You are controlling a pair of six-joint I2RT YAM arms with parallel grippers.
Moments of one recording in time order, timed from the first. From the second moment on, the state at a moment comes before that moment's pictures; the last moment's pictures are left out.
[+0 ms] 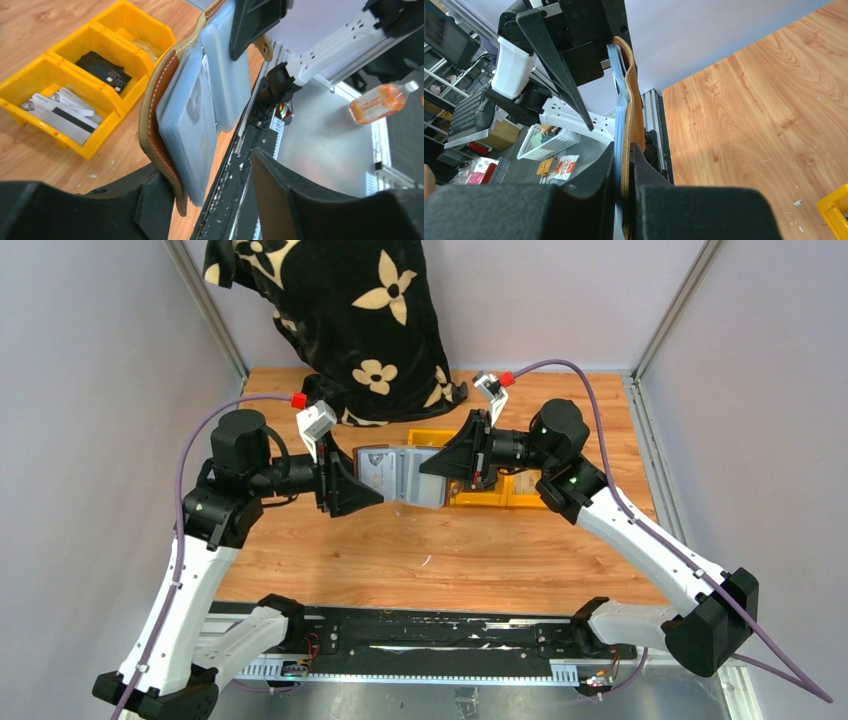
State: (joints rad) left arm -0.31 0.89 1.22 -0.68 0.95 -0.07; right arm 0.66 1.19 1.09 0.23 -0.87 0.66
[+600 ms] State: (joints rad) left arm -0.32 0.89 1.21 -0.49 0.92 -0.34; right arm 0.63 1.26 1.12 0.38 -0.92 0.74
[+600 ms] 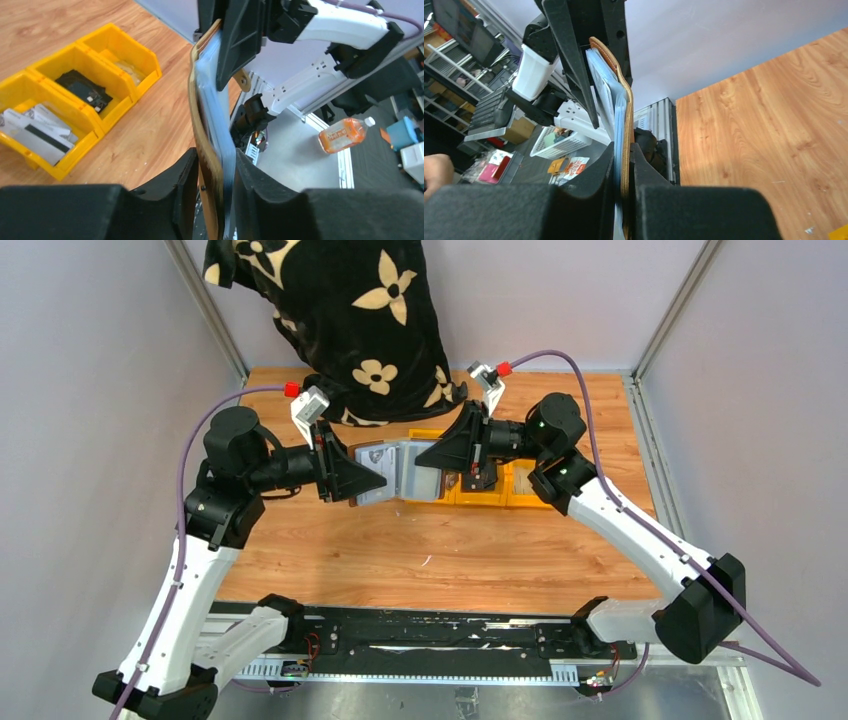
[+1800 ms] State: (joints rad) left arm -0.31 0.88 1.21 -0.48 0.98 -0.47; right arm 0.51 1.13 1.21 0.13 -0.81 0.71
